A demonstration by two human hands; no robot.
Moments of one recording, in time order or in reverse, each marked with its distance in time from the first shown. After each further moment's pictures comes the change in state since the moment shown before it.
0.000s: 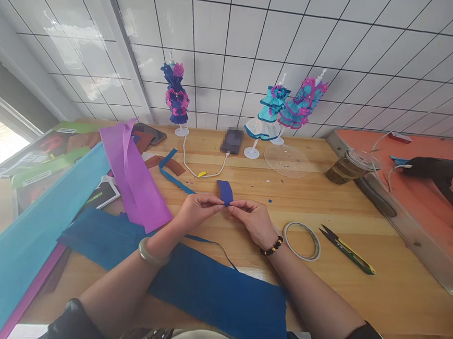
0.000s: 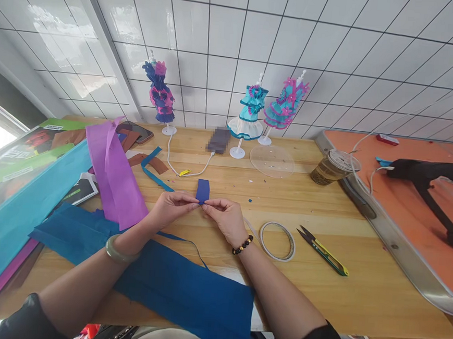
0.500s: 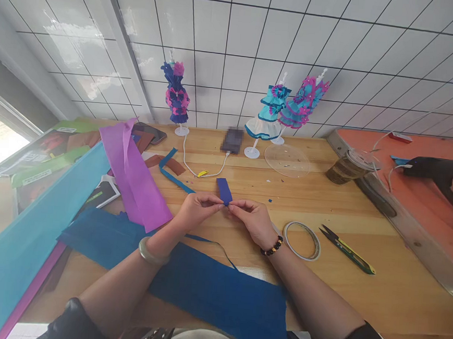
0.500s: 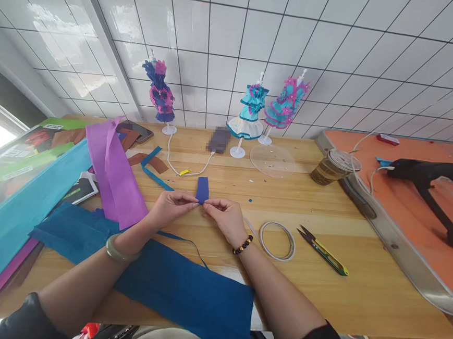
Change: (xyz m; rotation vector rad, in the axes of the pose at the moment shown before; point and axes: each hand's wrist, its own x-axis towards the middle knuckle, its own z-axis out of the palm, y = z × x) left_hand 0.001 0.001 0.001 -0.010 0.009 -0.003; right_hand 0.000 0.001 -0.001 -0.032 0.003 -0.005
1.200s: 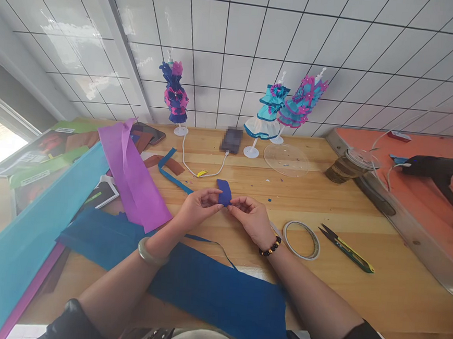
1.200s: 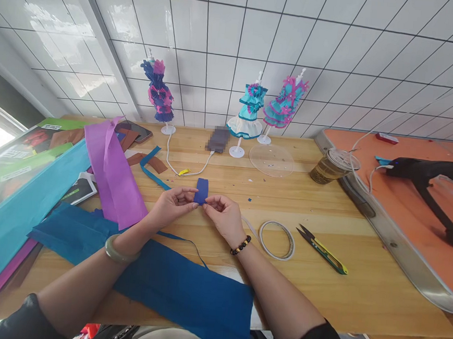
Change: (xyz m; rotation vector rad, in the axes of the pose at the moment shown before) left_hand 0.002 -0.006 0.001 -0.121 -0.035 -0.083; right_hand 0.001 0.002 0.002 -0.152 0.049 -0.126
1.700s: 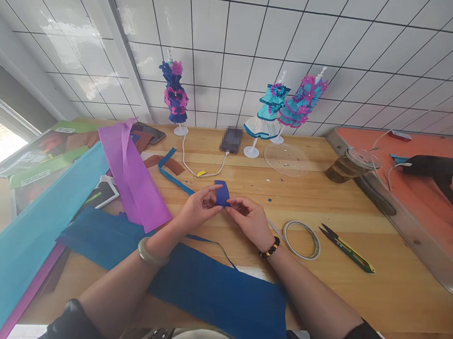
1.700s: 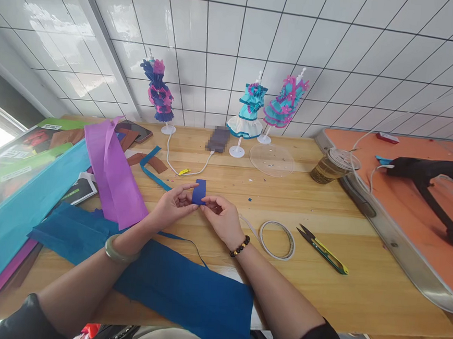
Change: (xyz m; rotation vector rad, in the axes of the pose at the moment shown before) left_hand -0.003 0.003 0.001 0.055 -0.062 0.067; right_hand -0.003 0.001 0.000 -0.145 -0.071 -0.169
